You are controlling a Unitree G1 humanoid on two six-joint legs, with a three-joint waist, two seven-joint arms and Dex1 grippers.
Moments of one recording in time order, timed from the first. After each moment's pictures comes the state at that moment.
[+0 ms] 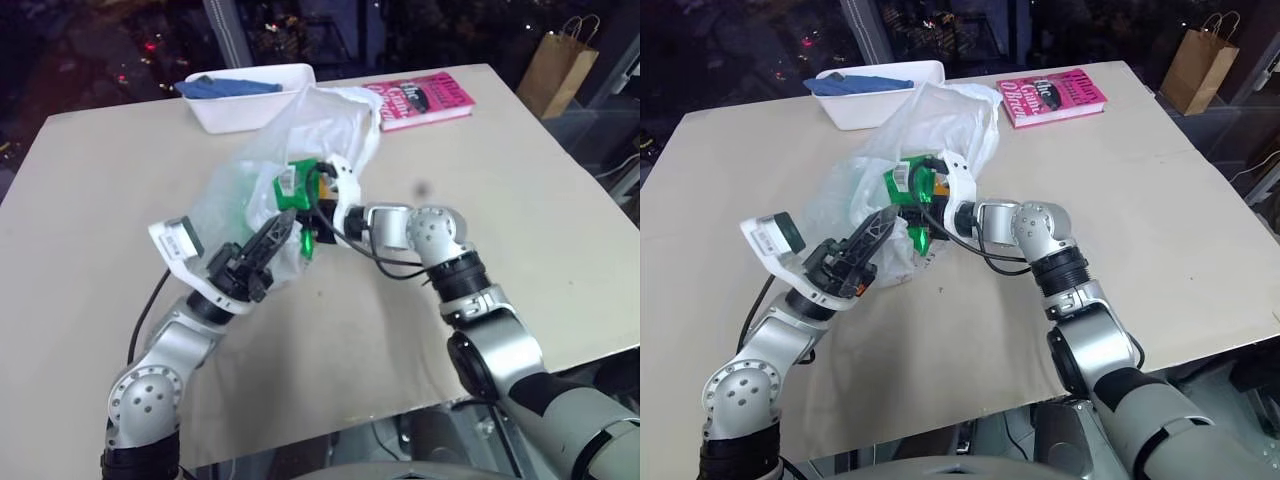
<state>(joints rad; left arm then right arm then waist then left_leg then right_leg) -0.01 0.35 0.27 -0.50 -1.32 0.55 -0.51 -0.97 0.00 0.15 0.38 0.81 0.99 0.27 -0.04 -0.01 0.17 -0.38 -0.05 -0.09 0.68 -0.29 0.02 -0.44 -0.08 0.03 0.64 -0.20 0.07</state>
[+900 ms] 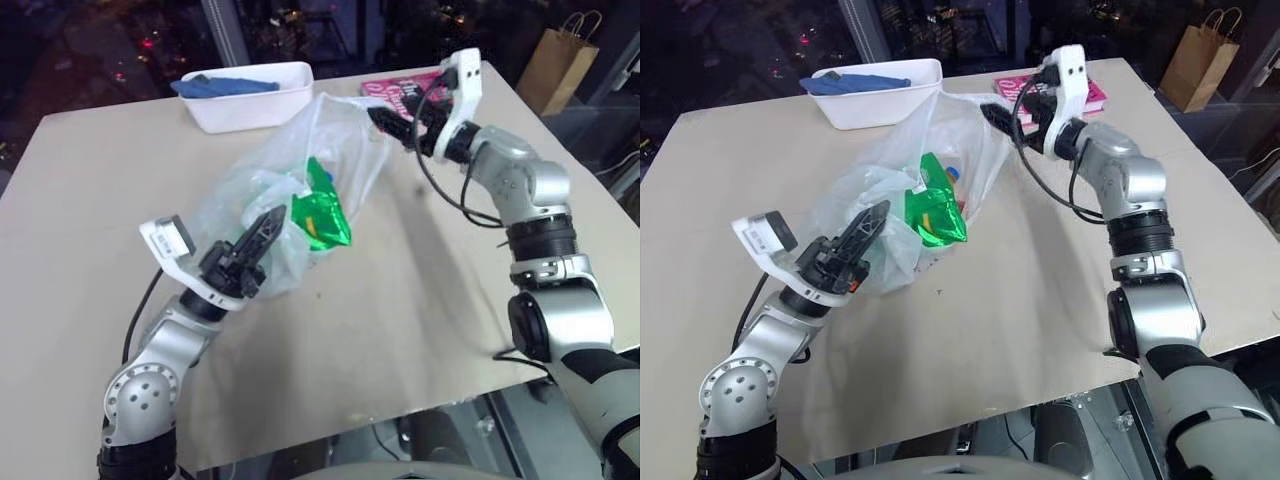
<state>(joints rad) -0.01 0.37 0.29 -0.47 -1.31 0.54 -0.52 -1.09 -0.28 0.01 0.54 0.40 0.48 0.61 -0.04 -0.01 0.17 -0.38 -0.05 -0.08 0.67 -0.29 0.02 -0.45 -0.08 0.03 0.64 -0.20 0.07</state>
